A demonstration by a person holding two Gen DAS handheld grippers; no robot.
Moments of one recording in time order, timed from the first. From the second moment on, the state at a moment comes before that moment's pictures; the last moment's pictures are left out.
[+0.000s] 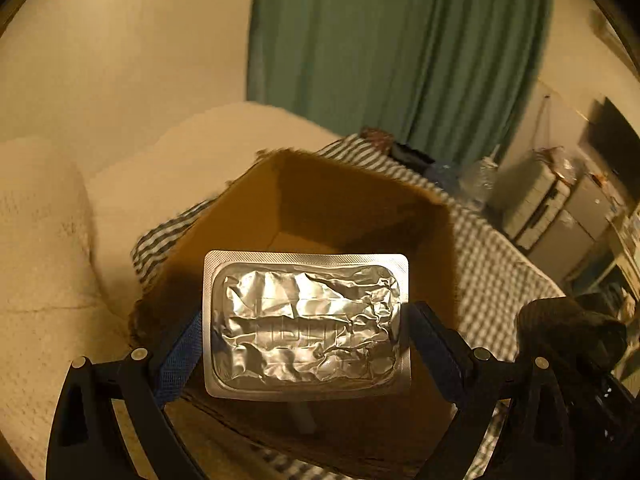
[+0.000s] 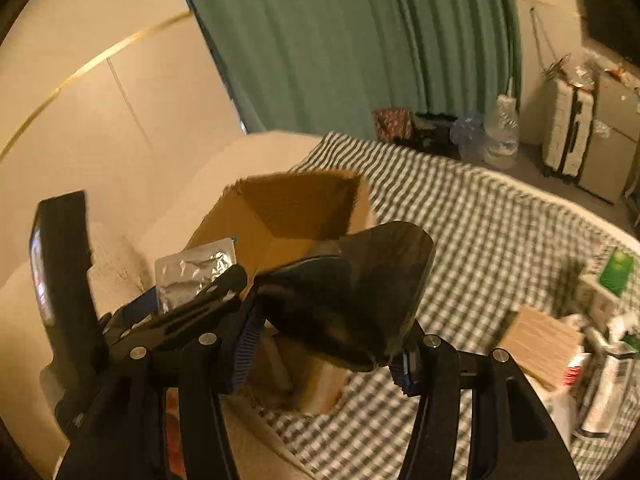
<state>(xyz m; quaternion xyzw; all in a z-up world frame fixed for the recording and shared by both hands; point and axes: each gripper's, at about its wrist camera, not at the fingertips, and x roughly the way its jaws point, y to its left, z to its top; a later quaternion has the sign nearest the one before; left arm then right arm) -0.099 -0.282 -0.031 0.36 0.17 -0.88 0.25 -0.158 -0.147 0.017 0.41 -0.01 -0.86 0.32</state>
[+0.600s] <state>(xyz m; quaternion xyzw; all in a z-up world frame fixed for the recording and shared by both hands) -0.081 -0.310 -0.027 0.38 0.19 -0.84 0.33 -0.185 -0.181 0.059 0.38 -0.06 -0.86 0.33</state>
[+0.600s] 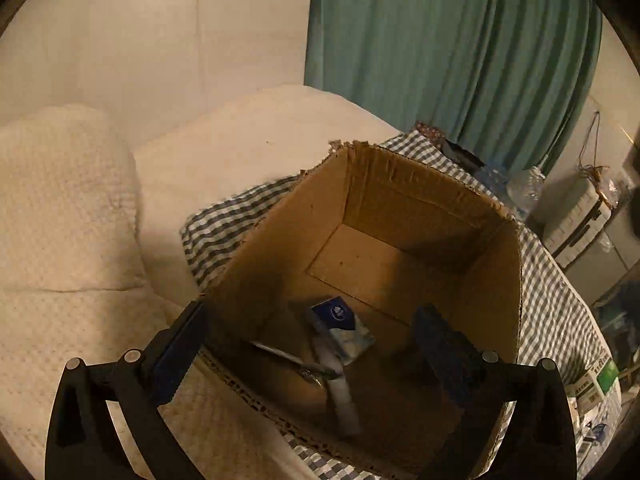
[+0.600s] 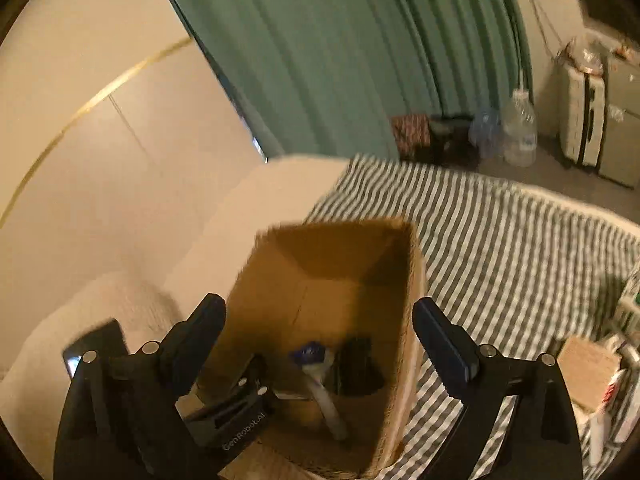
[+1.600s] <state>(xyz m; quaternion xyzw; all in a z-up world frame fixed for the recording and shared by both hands) -0.129 0.031 -0.099 0.38 -0.03 -0.92 -0.08 -0.086 0.205 -0.092 0.37 -0.12 -0.92 -0.01</state>
